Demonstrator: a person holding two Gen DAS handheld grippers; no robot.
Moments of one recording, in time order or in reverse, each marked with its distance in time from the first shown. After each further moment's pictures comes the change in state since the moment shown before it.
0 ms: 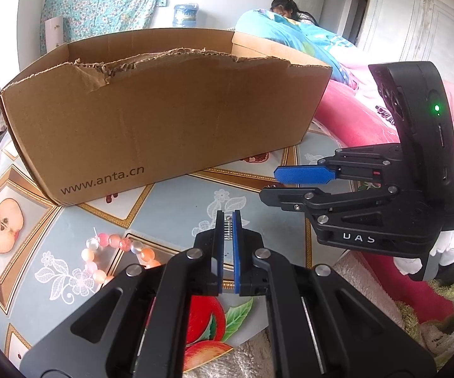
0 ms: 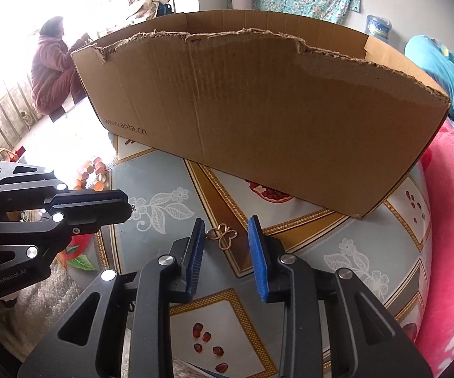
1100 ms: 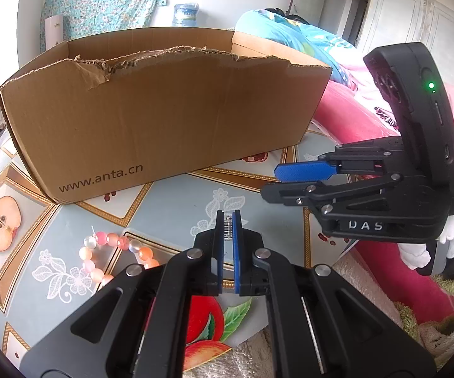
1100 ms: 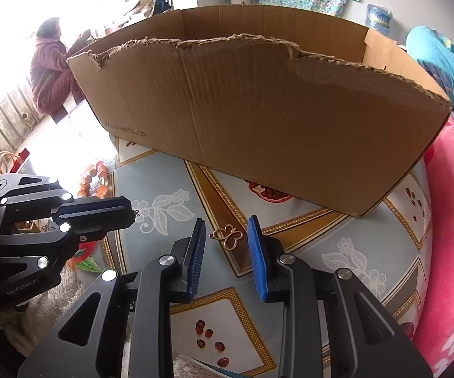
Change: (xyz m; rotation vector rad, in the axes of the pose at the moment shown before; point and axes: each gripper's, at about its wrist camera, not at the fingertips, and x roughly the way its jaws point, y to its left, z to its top) left arm -0.001 0.003 -0.002 -0.006 0.002 -0.010; right arm 0.001 -0.001 0.010 0.002 0.077 0.020
